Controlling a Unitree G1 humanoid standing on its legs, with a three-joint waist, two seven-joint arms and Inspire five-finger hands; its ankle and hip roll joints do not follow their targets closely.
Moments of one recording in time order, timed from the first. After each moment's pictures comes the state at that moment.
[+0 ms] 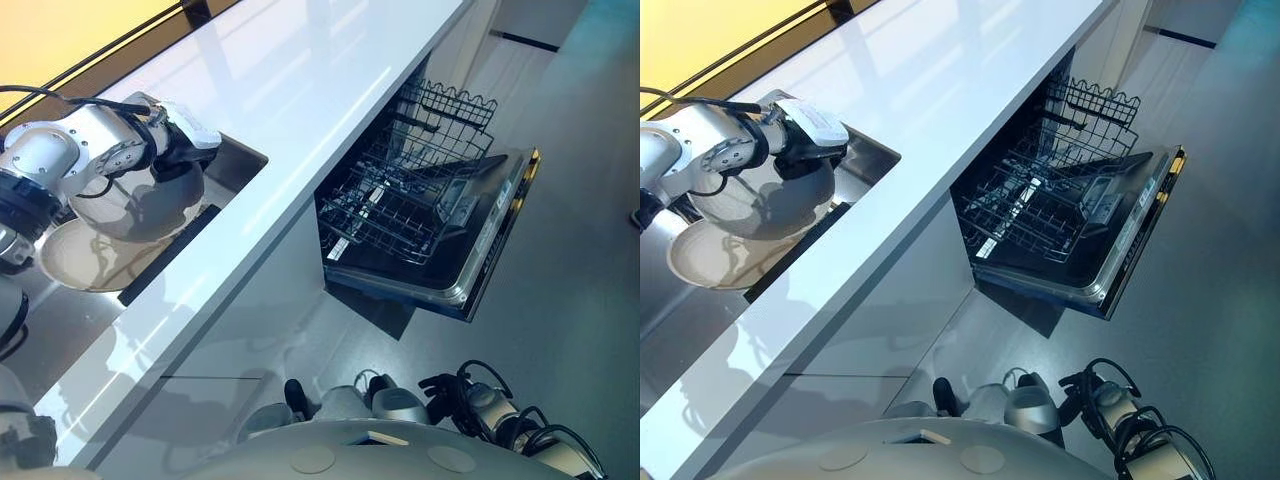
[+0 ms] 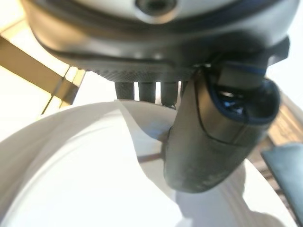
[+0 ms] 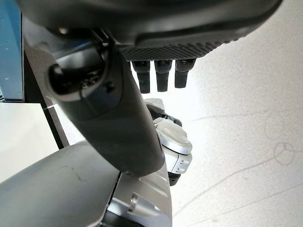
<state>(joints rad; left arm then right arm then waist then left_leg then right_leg) -1.15 1.12 -0.95 0.48 0.82 -0.41 -0.42 -0.04 -0.38 0.35 1.08 -0.16 0.17 0.21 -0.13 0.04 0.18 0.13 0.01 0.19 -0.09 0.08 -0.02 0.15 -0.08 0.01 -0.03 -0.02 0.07</state>
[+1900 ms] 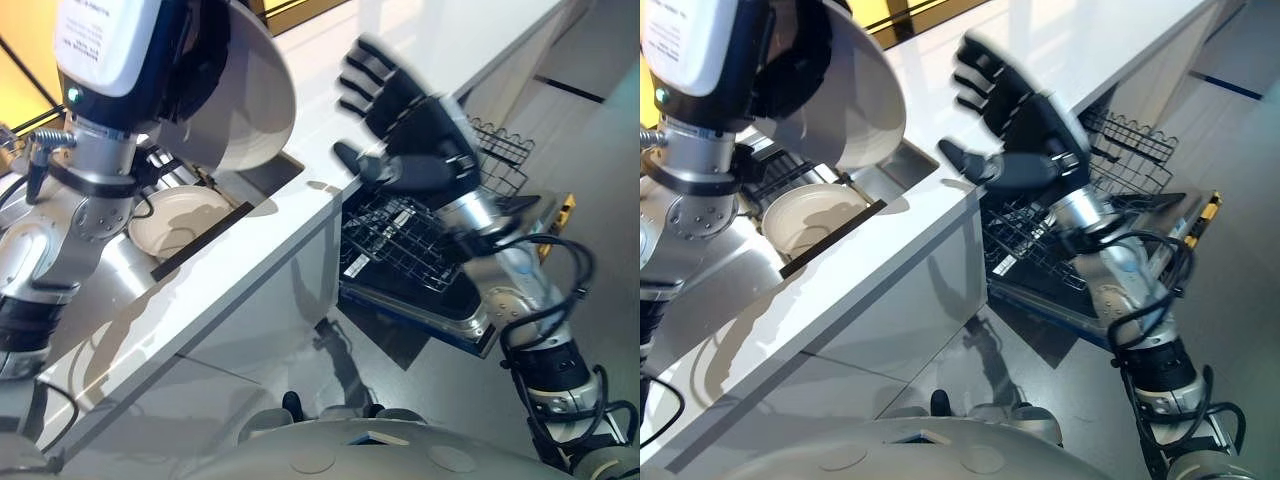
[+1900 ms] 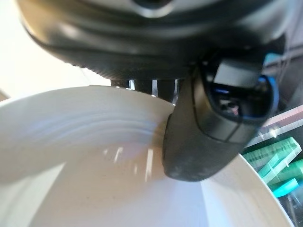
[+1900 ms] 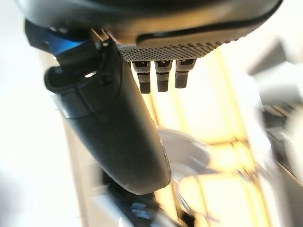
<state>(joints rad) -0.47 0.96 -0.15 -0.19 0.55 -0.19 0.61 -0.25 -0.48 0.28 -0.29 0.83 0.11 0.17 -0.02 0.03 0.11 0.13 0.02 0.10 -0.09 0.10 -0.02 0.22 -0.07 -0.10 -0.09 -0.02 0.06</state>
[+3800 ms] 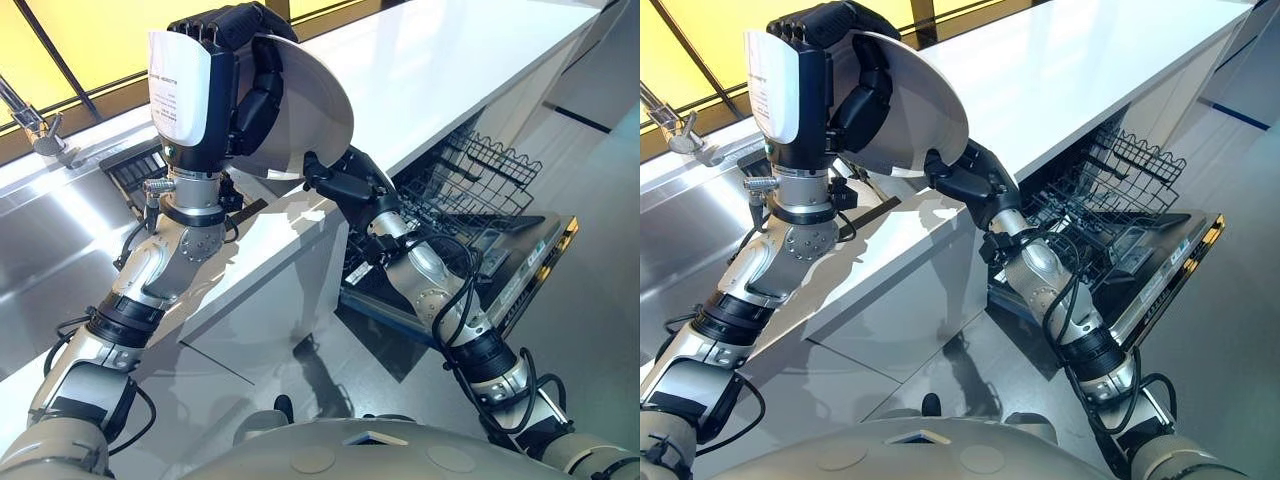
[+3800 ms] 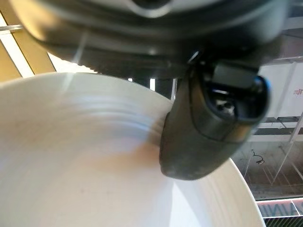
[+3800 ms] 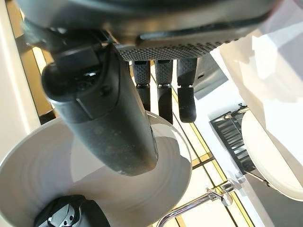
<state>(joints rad) -0.44 0.64 -0.33 -0.07 0.56 -0.22 0.74 -0.30 -0.28 0.41 -0.12 0.82 0.15 -0.20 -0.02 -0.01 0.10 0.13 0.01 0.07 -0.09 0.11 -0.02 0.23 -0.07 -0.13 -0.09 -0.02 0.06</state>
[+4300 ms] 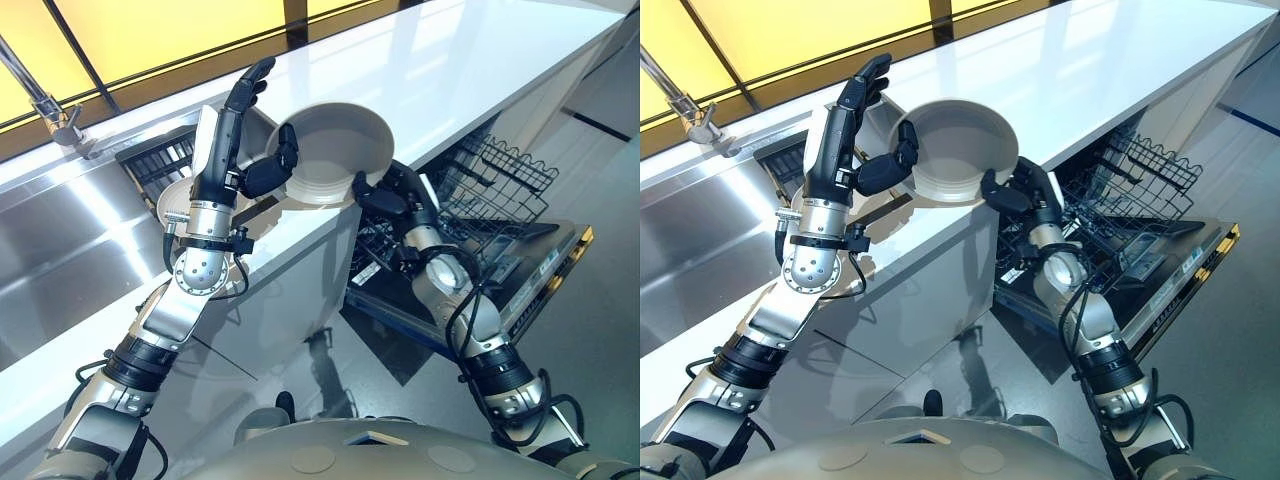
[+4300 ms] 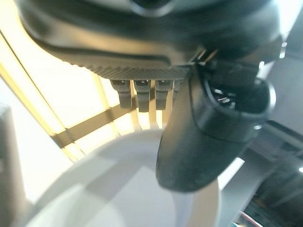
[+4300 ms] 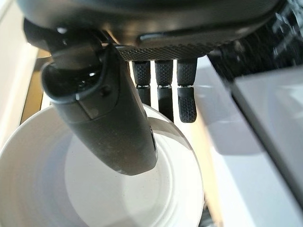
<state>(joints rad) -0.22 0.54 -0.29 -0.15 0.04 -0.14 0.40 -0.20 -0.35 0.27 -0.04 0.48 0.11 -0.28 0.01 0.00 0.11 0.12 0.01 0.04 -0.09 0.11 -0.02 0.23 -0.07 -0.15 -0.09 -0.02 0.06</state>
